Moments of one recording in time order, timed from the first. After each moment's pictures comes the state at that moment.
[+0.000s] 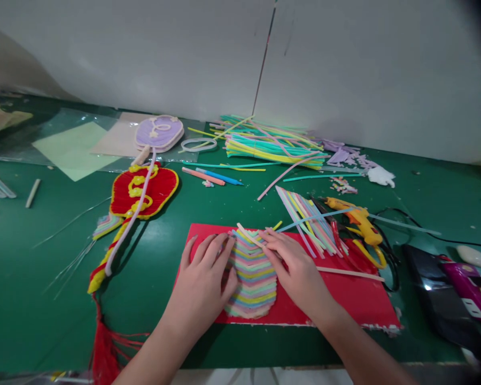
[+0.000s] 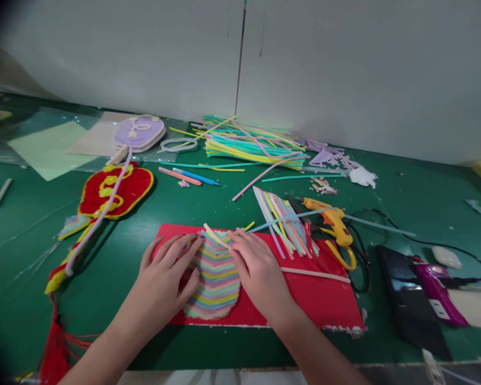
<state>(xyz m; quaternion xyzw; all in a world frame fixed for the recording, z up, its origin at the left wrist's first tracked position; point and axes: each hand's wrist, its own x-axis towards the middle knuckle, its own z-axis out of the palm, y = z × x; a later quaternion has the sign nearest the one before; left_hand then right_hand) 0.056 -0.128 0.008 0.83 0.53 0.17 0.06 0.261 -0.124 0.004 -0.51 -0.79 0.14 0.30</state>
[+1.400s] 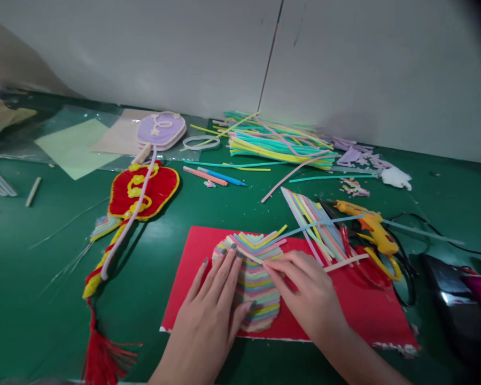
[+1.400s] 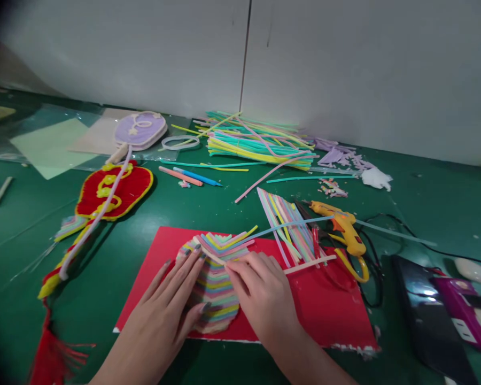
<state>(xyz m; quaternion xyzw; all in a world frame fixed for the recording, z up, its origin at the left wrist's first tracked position) 0.061 -0.159 0.004 0.87 0.48 0.11 -0.03 0.258 -0.135 0.012 -0.51 -0.80 0.07 0.31</state>
